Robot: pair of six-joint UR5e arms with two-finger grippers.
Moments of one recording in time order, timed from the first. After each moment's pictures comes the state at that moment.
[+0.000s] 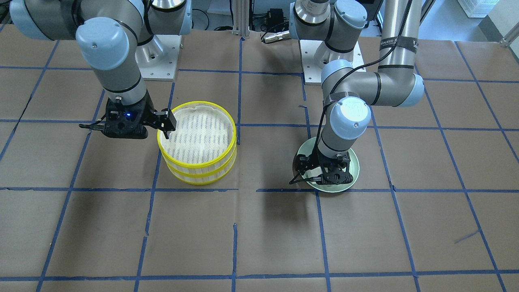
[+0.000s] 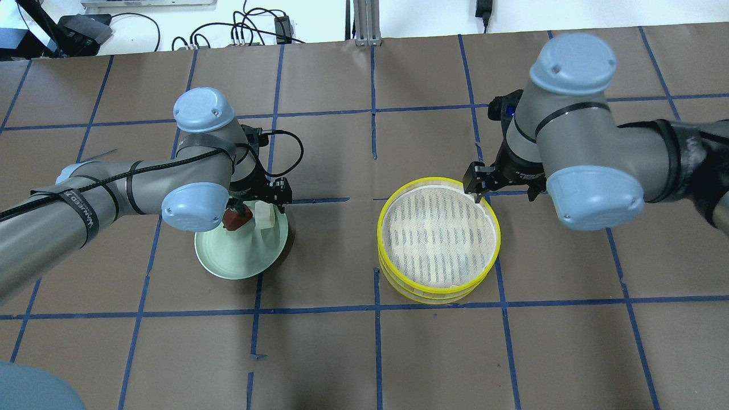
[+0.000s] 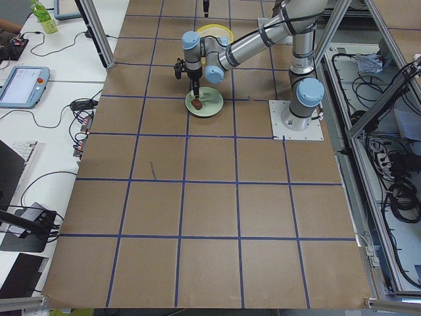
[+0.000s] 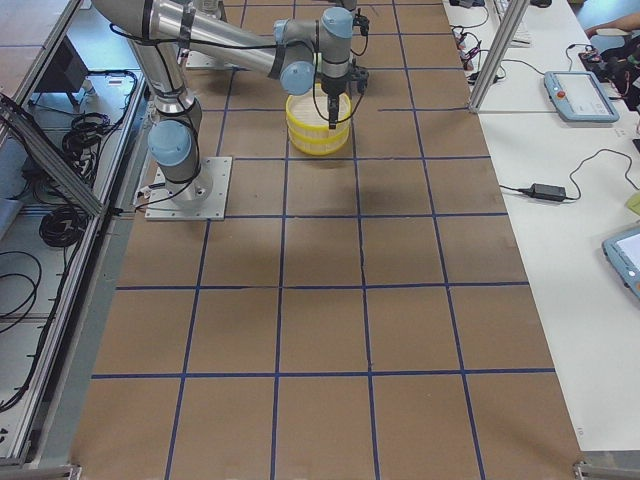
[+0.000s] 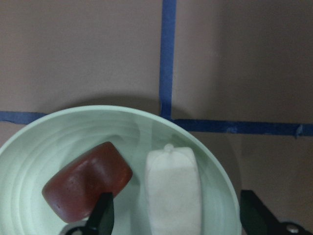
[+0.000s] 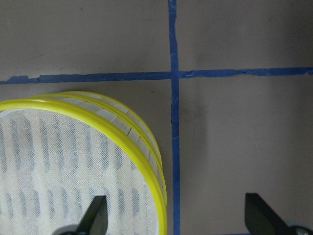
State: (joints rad) left arm -1.60 -1.89 -1.96 -0.92 1.58 -0.10; right arm 1.62 -1.52 1.99 -2.05 -1.59 0.04
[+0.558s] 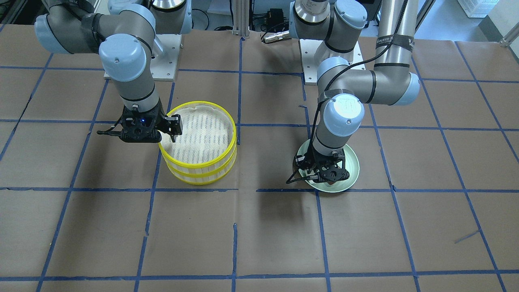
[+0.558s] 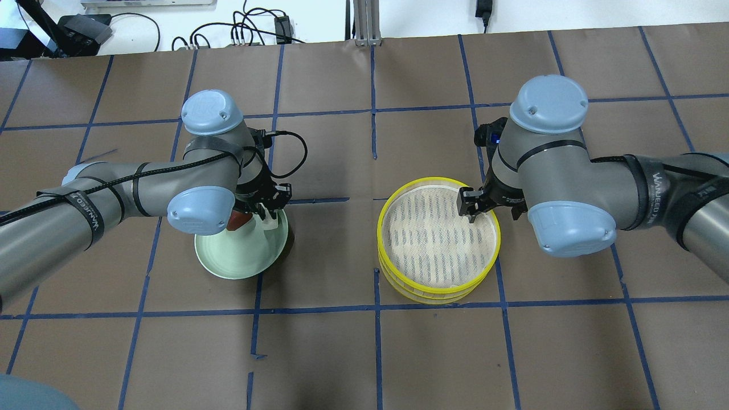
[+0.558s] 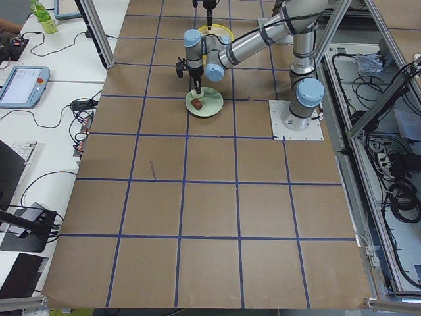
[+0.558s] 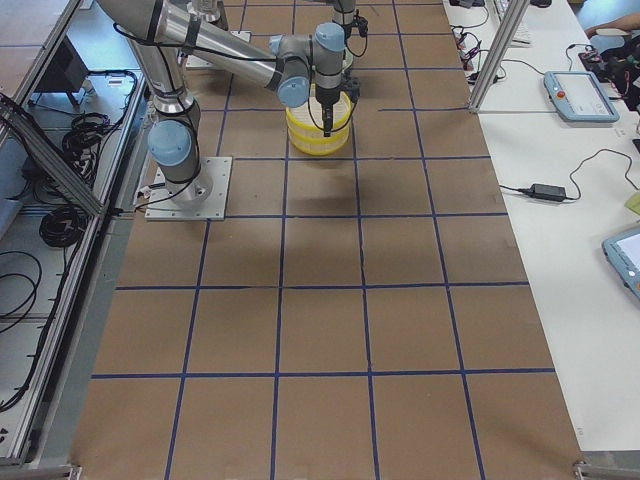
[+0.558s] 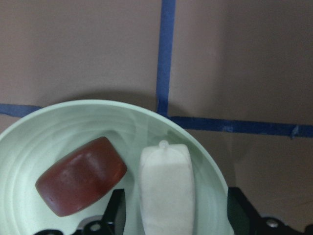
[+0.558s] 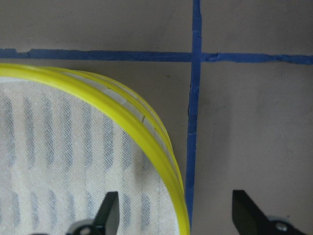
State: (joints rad) left arm -1.62 -1.88 -1.96 -0.92 1.58 -0.16; right arm 1.63 -1.50 2.06 -2.11 -1.59 0.04
